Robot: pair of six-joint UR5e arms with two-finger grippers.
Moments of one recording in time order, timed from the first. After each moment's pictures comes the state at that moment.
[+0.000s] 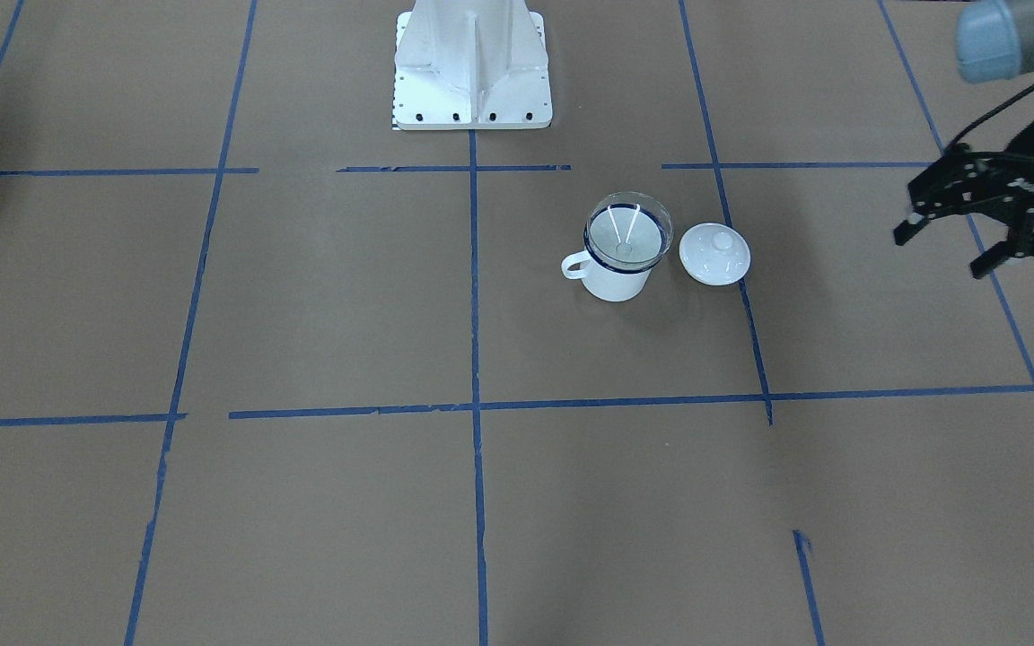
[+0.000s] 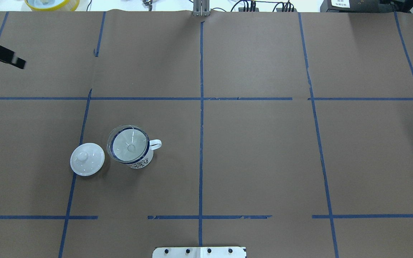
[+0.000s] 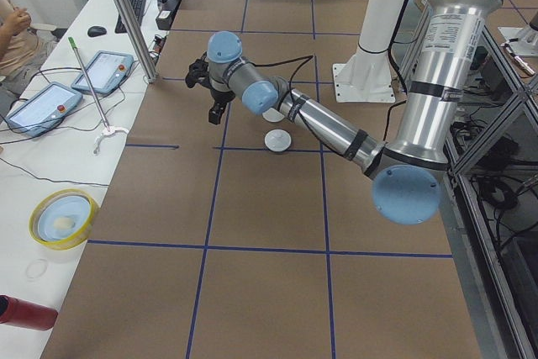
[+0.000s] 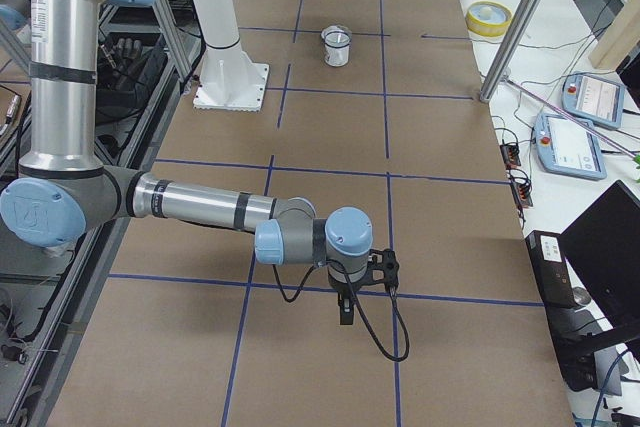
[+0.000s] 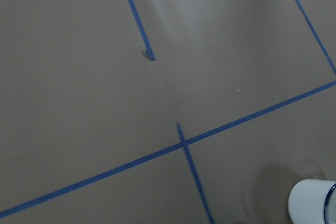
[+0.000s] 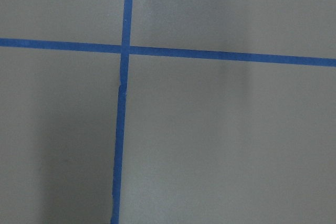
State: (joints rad) left arm -1.15 -1.81 -1.92 -1.81 -2.35 -0.60; right arm 1.56 -1.68 1.56 -1.39 2.29 0.01
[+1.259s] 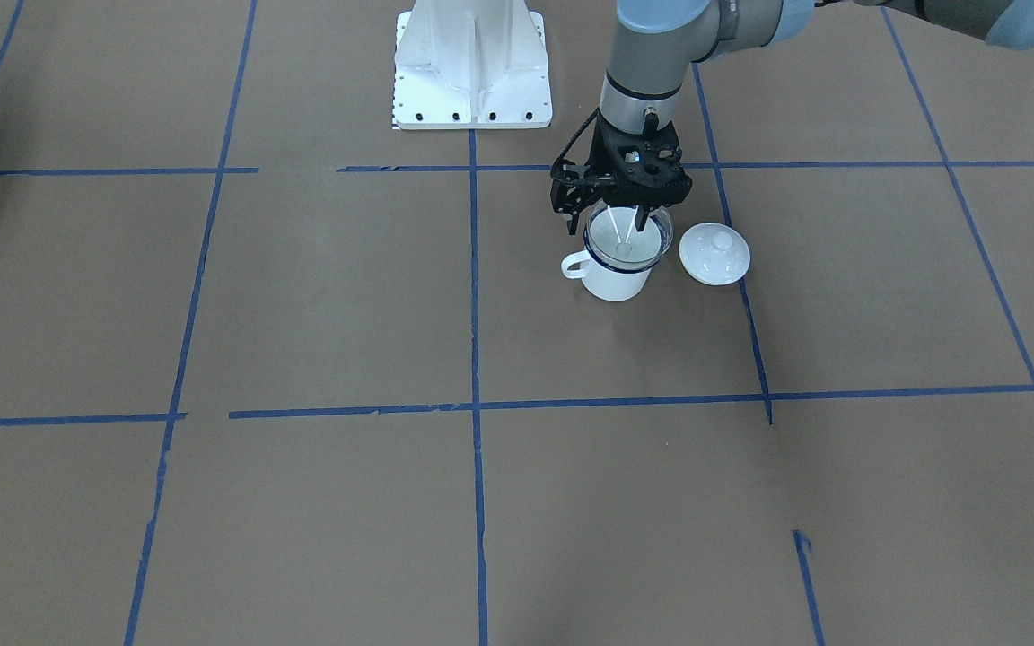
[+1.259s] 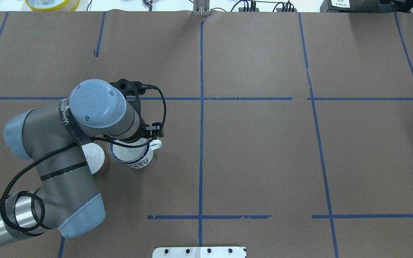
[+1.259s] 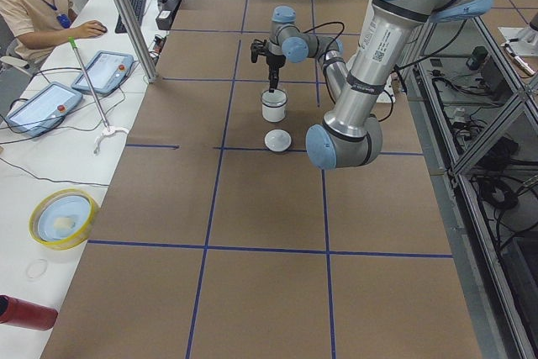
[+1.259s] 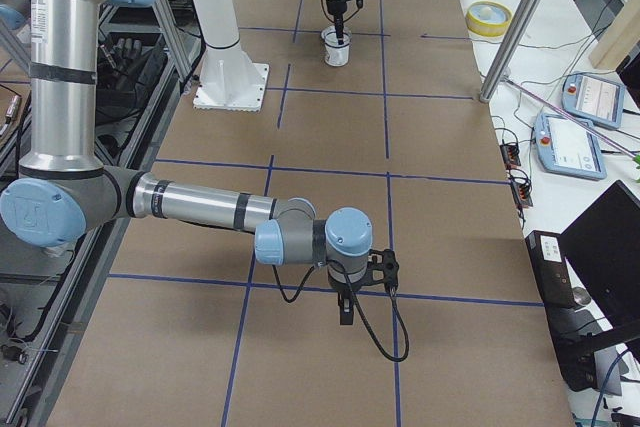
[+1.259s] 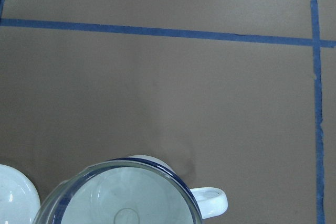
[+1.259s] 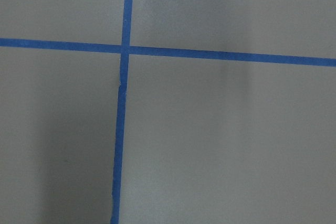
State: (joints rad) left arm -0.52 -2.13 -1.91 -1.44 -1.78 -1.27; right arm 1.56 -1.68 1.56 -1.39 2.29 0.01
